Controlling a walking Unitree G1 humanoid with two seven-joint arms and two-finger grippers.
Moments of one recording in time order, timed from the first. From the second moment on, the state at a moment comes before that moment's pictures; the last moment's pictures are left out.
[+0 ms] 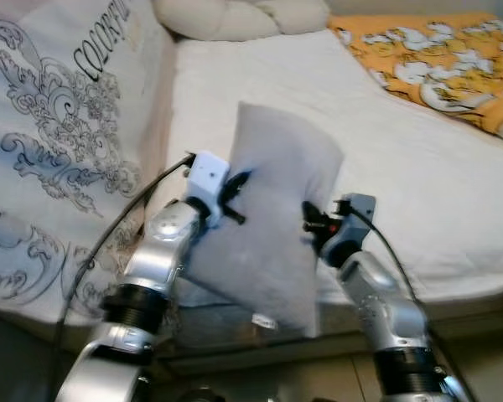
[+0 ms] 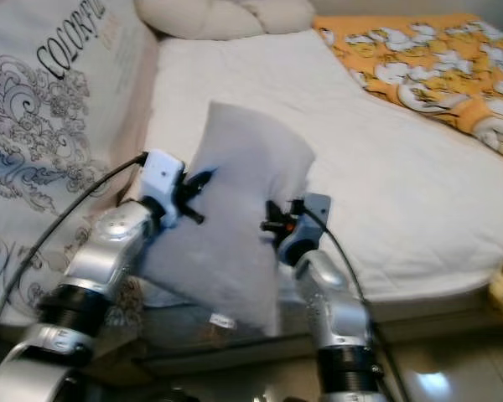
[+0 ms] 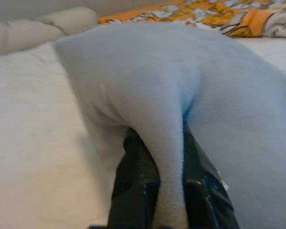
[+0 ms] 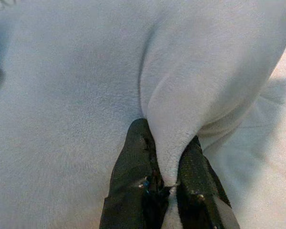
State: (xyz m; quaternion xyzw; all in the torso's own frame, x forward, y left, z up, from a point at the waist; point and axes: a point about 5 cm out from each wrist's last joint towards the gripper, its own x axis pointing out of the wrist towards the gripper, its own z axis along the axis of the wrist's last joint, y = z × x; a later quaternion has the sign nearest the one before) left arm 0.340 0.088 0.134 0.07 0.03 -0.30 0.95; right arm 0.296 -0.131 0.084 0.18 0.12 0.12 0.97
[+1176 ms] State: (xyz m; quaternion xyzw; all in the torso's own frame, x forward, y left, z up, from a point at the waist) left arm 0.389 0.091 0.156 0.22 0.00 -0.24 0.95; right arm 0.293 -0.160 0.081 0.17 0.11 0.06 0.98
